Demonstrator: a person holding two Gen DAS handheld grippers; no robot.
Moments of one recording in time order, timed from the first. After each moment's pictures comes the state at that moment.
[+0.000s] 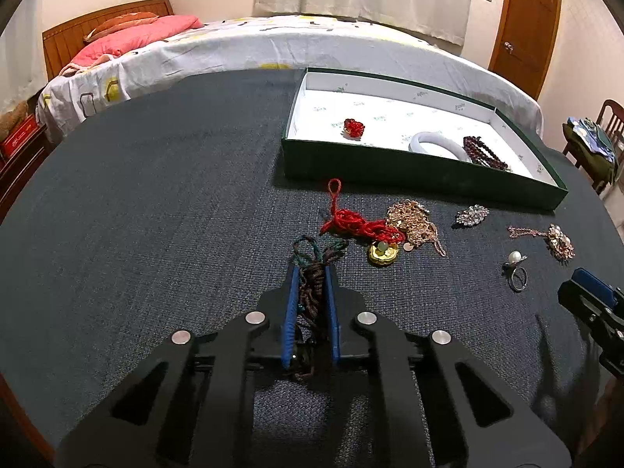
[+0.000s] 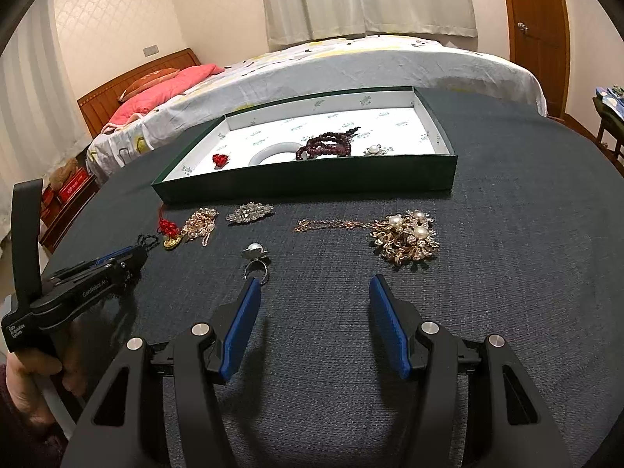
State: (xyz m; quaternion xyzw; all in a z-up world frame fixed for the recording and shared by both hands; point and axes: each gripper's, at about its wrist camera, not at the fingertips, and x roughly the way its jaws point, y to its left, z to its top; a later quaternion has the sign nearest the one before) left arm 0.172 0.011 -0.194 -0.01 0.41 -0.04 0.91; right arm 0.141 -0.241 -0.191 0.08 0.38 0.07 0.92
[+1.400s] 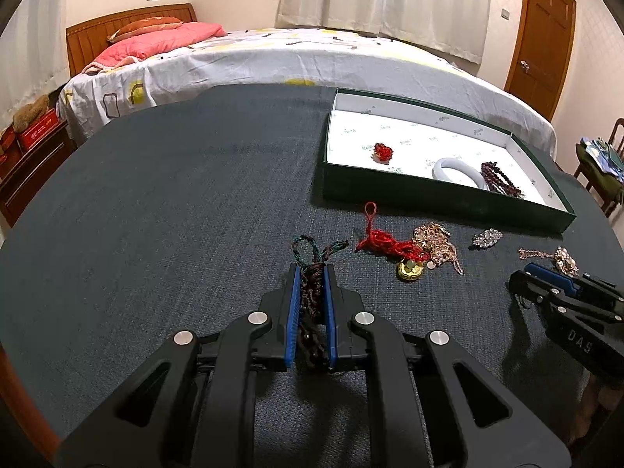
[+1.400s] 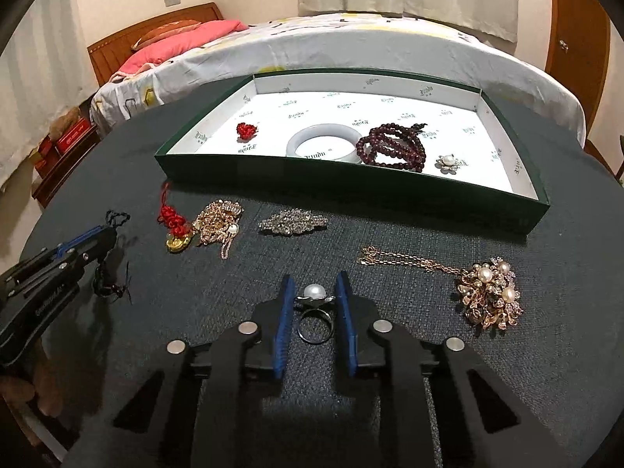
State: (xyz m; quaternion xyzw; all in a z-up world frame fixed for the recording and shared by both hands) left arm 0.165 0.033 -0.178 -0.02 0.38 0.00 0.92; right arm 0.197 -0.191 -0.194 0.01 0.43 0.10 0.90
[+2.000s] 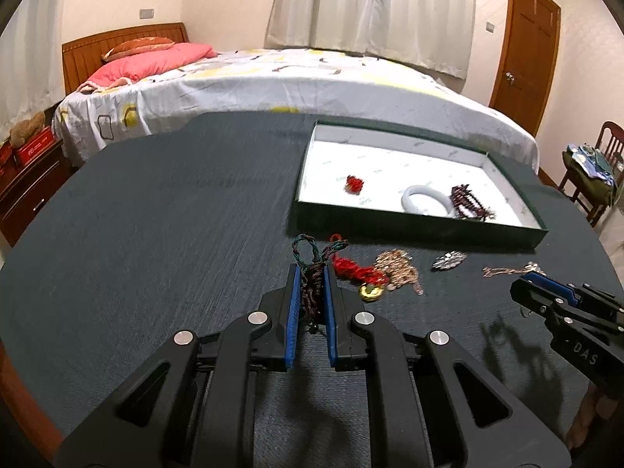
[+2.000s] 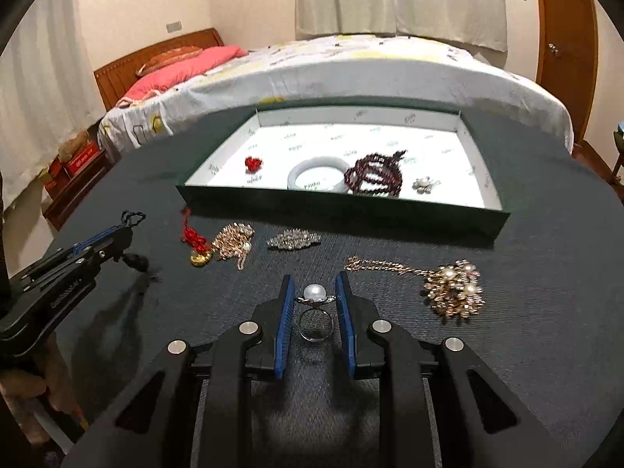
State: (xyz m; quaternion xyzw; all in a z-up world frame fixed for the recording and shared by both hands) left arm 0.149 0.018 -0.146 -0.03 0.35 -0.03 0.94; right arm 0.166 -0.209 -0.158 0.04 0.38 0.10 0.92
